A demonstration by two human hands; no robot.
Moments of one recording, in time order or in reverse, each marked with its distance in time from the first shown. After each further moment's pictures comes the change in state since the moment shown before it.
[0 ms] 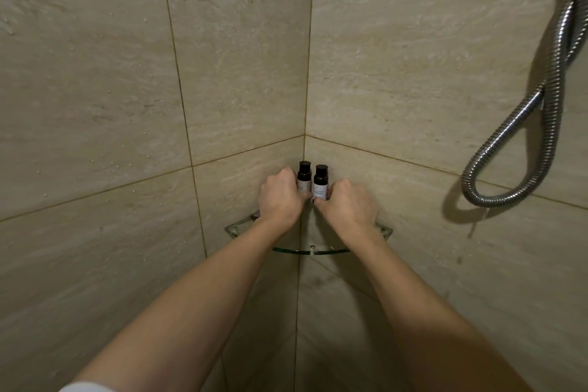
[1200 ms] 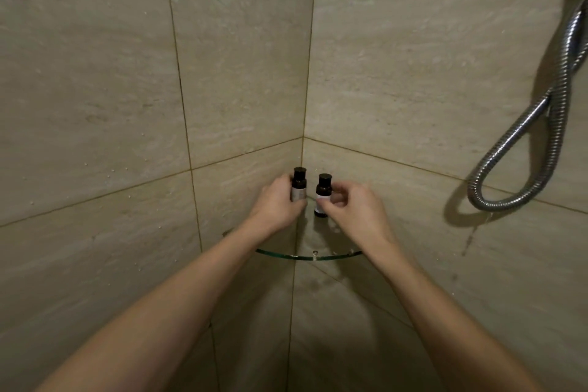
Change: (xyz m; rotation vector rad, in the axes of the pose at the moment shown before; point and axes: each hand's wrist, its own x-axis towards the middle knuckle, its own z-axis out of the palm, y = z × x) left_hand 0.003 -0.020 -0.014 -0.159 -0.235 0.138; right_hand -0.015 0.015 -0.018 0.363 -0.008 -0.147
